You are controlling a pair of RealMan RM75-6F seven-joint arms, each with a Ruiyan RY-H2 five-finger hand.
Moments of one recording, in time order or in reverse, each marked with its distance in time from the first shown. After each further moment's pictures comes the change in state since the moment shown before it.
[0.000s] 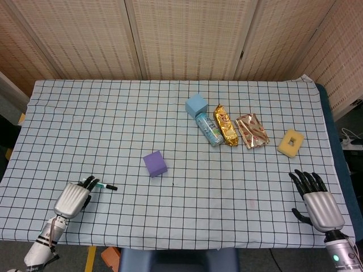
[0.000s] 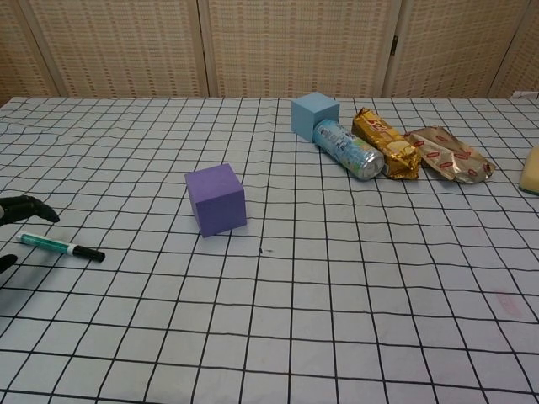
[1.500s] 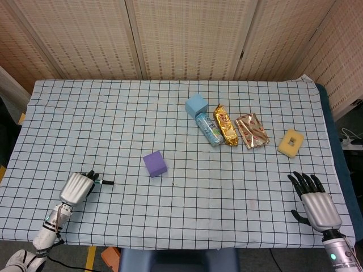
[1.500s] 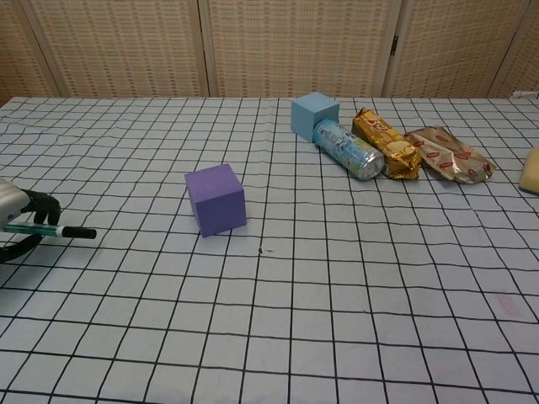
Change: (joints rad) left arm -0.067 -0.235 0.023 0.520 0.038 0.133 -0.231; right arm 0.011 0.001 -0.006 -0.020 0.042 -0.041 -0.038
